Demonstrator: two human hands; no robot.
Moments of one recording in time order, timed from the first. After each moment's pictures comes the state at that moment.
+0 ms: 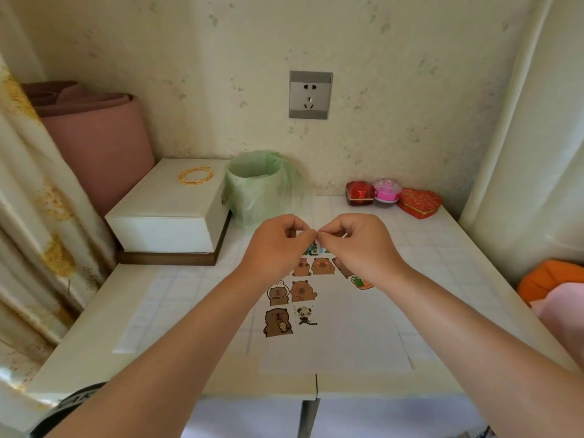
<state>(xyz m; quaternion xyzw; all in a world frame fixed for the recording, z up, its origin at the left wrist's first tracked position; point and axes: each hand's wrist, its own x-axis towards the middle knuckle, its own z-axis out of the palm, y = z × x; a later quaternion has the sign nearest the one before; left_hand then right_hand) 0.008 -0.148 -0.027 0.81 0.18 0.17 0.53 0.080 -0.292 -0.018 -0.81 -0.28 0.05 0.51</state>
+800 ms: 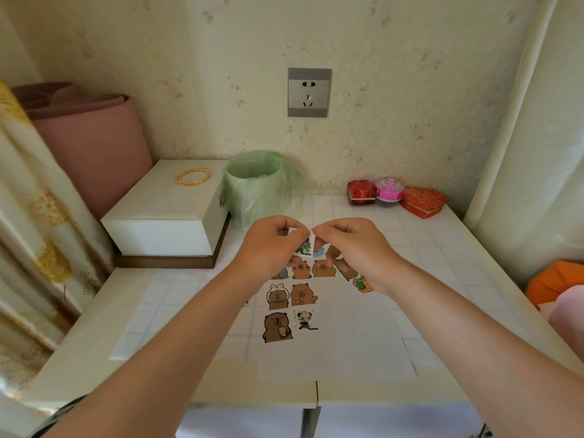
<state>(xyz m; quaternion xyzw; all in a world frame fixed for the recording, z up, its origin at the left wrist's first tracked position) 0.006 -0.145 -0.018 0.78 0.21 0.14 0.58 0.084 -0.288 -0.014 -0.76 -0.23 0.21 0.58</state>
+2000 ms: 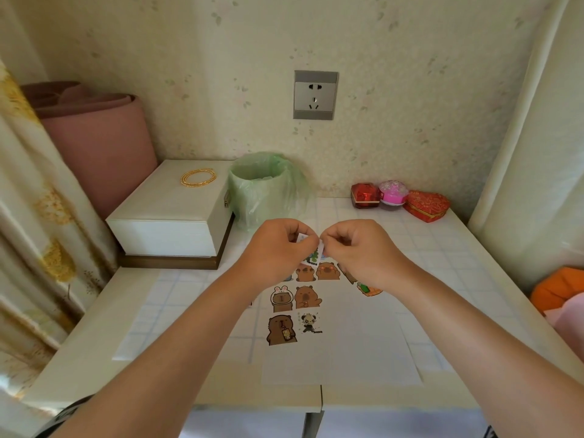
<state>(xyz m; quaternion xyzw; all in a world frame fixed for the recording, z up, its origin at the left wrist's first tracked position) 0.007 -0.139 -0.021 0.85 0.13 0.15 0.49 0.084 -0.293 -0.013 -0.82 -0.36 0.10 0.43</state>
